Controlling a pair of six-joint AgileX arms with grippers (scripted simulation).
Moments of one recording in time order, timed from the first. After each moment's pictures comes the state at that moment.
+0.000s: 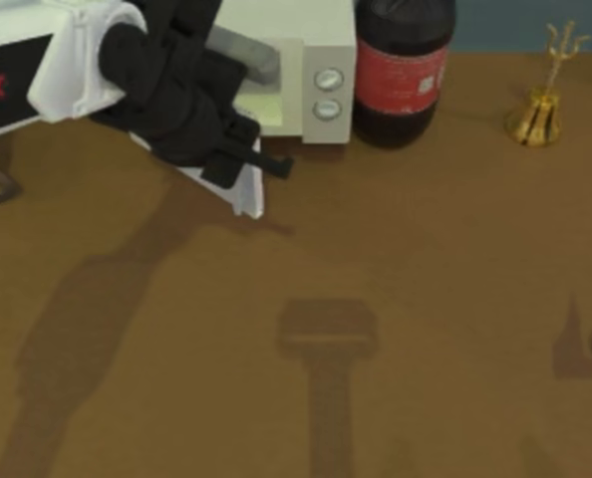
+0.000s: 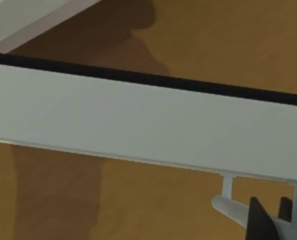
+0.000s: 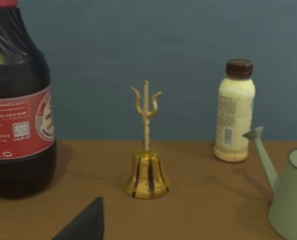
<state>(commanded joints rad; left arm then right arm) -0.46 1.84 1.40 -0.60 0.05 0.10 0.00 0.00 0.00 0.00 0.00 0.00</state>
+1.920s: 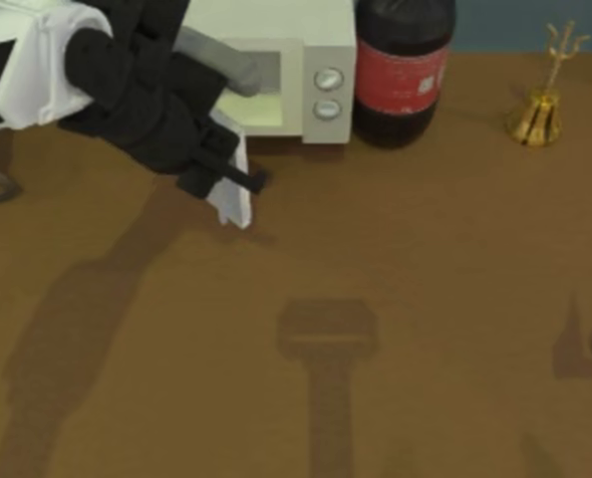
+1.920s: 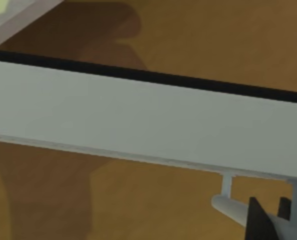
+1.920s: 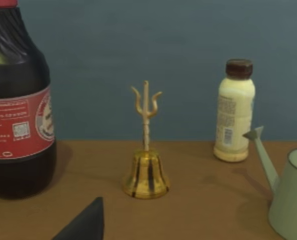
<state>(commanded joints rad) -0.41 1.79 1.34 -0.60 0.13 0.22 0.00 0.00 0.00 0.00 0.00 0.00</state>
